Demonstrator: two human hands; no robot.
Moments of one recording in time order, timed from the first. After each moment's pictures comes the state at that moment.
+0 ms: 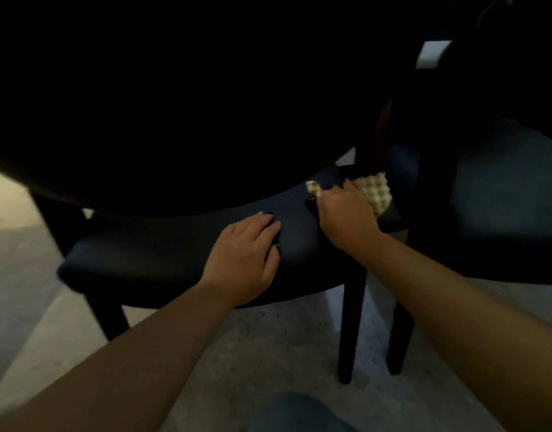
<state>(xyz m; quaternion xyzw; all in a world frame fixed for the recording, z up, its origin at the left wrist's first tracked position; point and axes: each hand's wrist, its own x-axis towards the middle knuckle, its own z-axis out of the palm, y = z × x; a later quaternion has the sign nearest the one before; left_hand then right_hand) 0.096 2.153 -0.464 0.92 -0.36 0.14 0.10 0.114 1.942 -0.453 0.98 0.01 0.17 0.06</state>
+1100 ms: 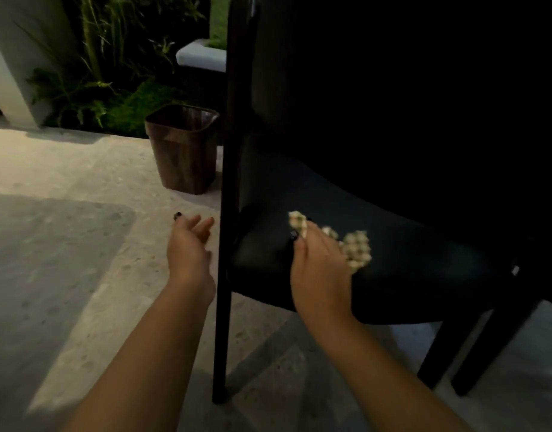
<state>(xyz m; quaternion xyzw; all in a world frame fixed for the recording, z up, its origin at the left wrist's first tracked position) 0.191 2.434 -0.474 0.49 0.23 -0.02 0.84 0.121 2.297 -0.474 0.93 -0.09 0.31 -0.20</state>
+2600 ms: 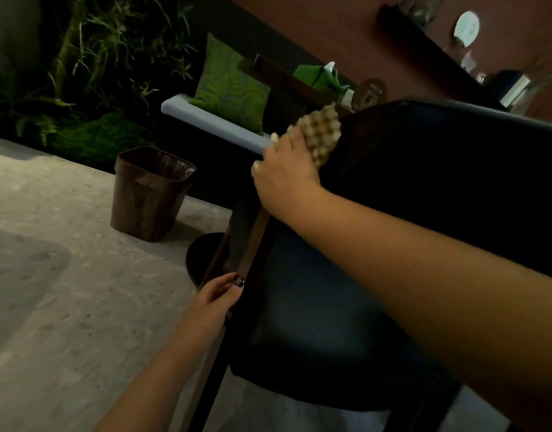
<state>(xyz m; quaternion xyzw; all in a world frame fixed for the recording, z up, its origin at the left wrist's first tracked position) 0.228 2.467 -0.502 0.56 -0.03 -0.18 0.81 0.269 2.402 -0.284 0.84 0.05 0.14 0.53</state>
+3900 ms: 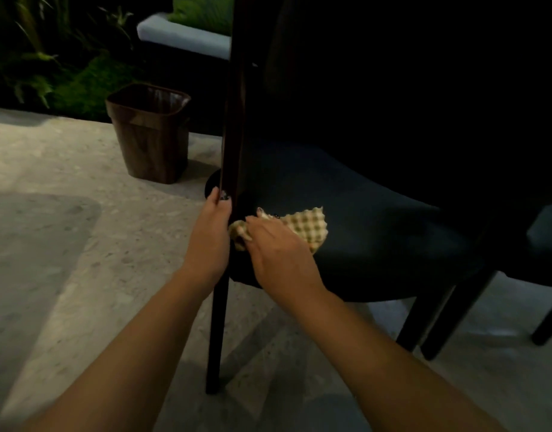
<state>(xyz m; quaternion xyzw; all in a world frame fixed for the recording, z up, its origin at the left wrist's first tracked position) 0.199 2.433 -0.493 0.67 -0.05 -0.04 0.74 0.139 2.328 -0.483 0.96 0.11 0.24 -0.09</state>
